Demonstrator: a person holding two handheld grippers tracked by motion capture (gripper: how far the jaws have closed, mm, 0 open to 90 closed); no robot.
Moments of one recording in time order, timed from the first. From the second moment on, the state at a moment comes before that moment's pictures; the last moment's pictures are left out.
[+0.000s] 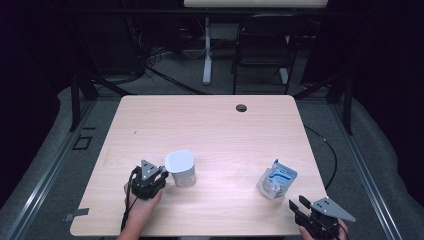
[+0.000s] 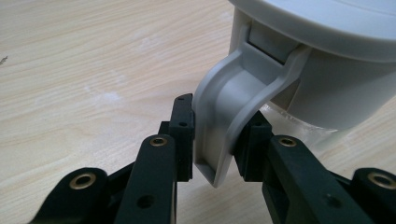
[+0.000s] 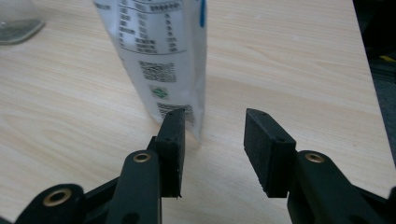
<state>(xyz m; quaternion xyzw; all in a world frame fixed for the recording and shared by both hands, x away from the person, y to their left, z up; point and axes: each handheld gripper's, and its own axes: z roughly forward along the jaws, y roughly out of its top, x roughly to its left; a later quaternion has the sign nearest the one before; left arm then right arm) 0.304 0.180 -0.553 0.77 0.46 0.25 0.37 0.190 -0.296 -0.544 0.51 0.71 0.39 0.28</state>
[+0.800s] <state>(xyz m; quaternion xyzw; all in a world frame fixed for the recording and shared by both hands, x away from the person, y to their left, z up) 0.252 0.149 -0.547 0.80 0.41 0.24 0.36 0.181 -0.268 -0.531 0.47 0.74 0.40 0.26</state>
